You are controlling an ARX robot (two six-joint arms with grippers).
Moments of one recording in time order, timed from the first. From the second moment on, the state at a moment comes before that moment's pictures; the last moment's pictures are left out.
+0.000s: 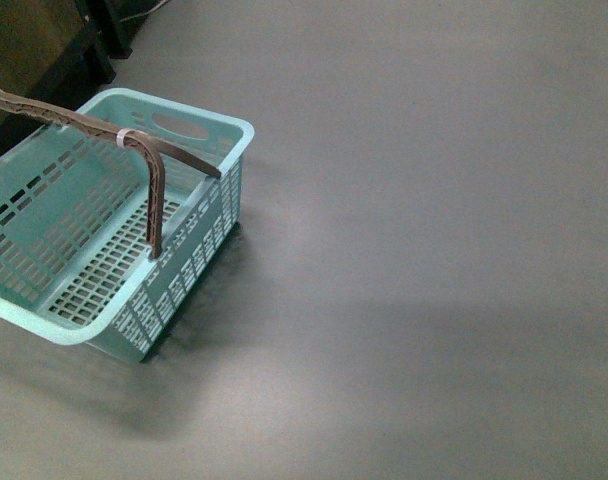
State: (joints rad) left arm 0.07 0.36 0.12 -0.14 0.12 -0.43; right arm 0.00 0.00 0.02 0.00 0.00 0.00
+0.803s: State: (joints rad) left arm 0.00 2.11 0.92 0.65 0.07 -1.13; right arm 0.00 0.00 0.02 0.00 0.00 0.00
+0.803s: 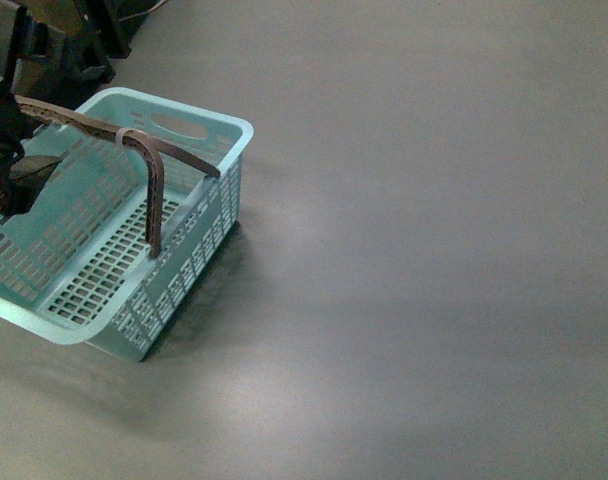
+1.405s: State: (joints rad) left arm 0.00 2.46 1.46 0.45 0.06 -1.19; right arm 0.00 0.00 0.02 0.00 0.00 0.00
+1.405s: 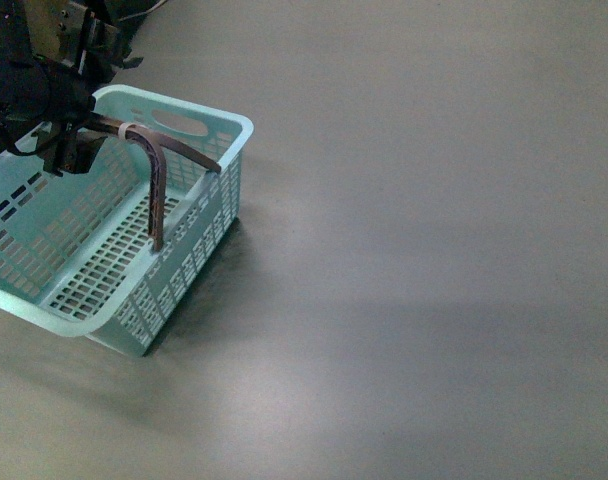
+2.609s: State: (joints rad) left arm -0.08 1.41 0.84 0.19 0.02 -1.47; right arm 0.00 0.00 0.02 0.00 0.00 0.00
